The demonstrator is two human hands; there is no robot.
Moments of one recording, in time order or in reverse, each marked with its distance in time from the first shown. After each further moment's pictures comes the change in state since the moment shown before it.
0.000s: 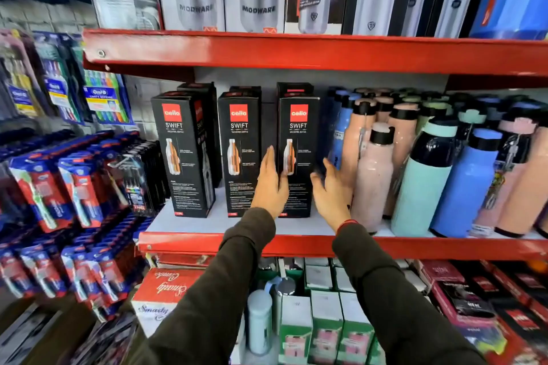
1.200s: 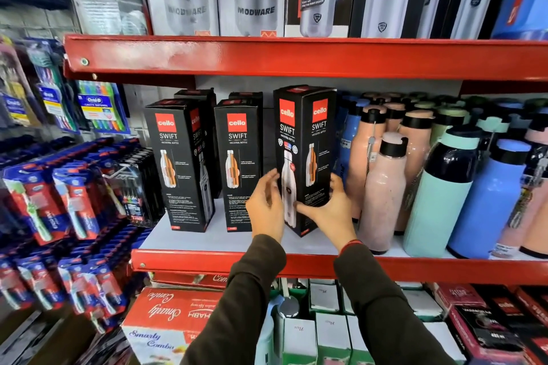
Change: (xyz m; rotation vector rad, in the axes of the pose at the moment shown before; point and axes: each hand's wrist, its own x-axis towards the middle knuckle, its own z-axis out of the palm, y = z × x) left_hand -0.005 -0.005 0.015 -0.402 0.365 -0.161; right_hand 0.008 0.012 0.008 0.184 0.031 -0.026
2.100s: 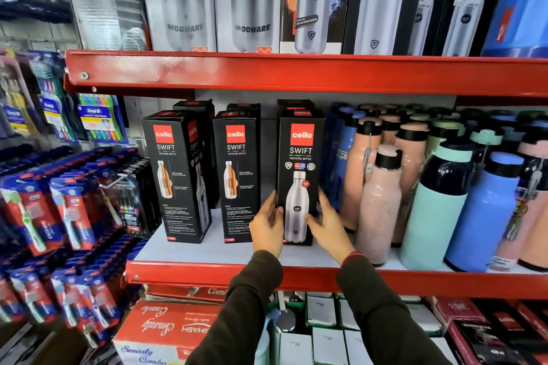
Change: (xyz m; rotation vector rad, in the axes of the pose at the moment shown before) left_hand -0.002 -0.031 0.007 0.049 -0.123 -0.143; right_hand 0.005 0.024 -0.001 -0.025 -0.237 -0.042
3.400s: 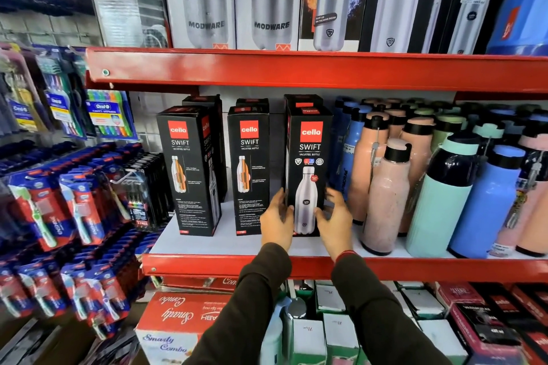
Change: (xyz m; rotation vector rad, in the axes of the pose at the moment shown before) left_hand -0.004 0.006 -0.015 0.053 -0.091 -0.059; right_hand -0.012 -0.009 0.028 -0.059 0.357 0.099
